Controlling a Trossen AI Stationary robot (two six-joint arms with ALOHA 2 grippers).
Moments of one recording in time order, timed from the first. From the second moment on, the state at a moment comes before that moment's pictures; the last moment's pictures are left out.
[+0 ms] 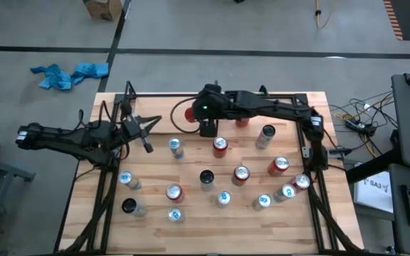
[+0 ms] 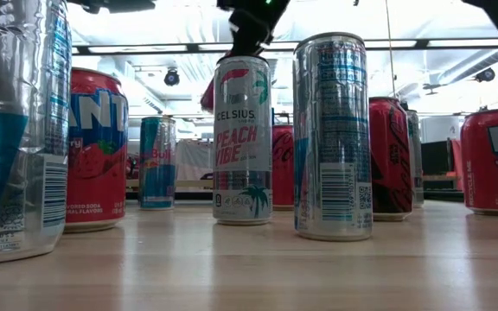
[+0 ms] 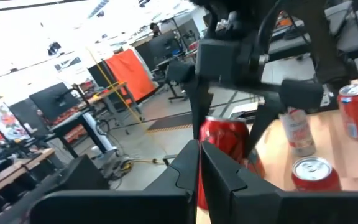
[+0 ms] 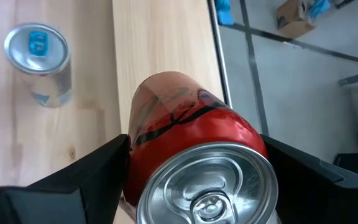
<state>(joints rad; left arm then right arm) -0.11 0.66 0.61 0.10 -0.65 0.47 -0.18 2.01 2.11 -0.95 0.31 -0.31</state>
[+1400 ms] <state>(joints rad) -0.11 0.68 0.61 0.09 -0.65 0.60 -0.19 2.19 2.19 -1.09 0.30 -0.17</state>
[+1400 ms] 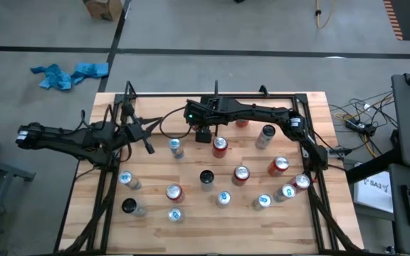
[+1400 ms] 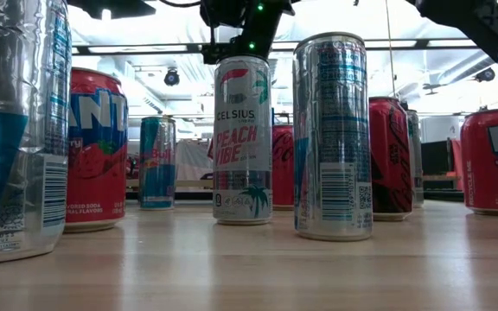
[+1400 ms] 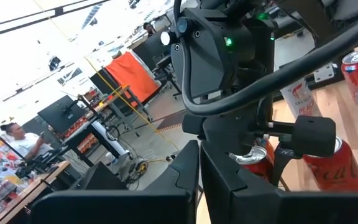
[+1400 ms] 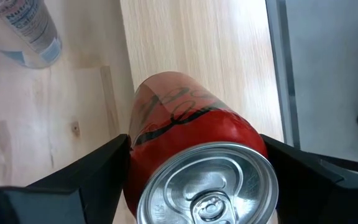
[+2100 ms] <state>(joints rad) -0.11 0.62 0.61 0.03 -0.96 0.64 -0.19 2.19 2.18 -1.09 0.29 -0.05</state>
